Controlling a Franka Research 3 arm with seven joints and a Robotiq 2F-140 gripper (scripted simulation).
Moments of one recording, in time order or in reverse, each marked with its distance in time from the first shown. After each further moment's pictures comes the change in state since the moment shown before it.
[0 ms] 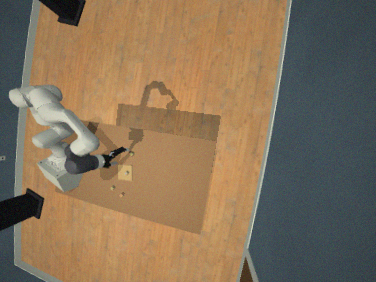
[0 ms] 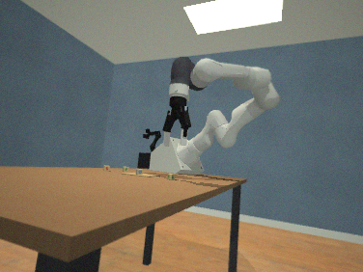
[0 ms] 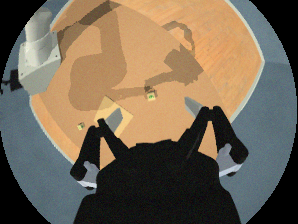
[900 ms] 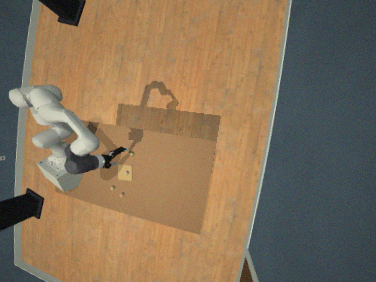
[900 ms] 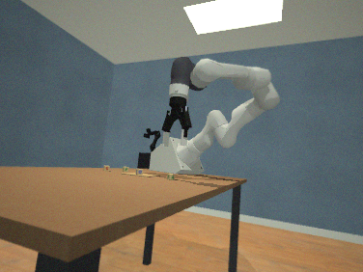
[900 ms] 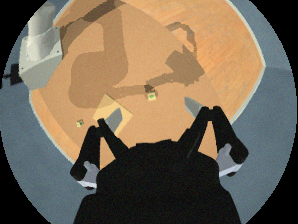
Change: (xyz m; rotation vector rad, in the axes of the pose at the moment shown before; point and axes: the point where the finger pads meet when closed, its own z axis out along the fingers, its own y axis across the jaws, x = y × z) arm 0.000 -0.001 0.000 0.003 -0.001 -0.043
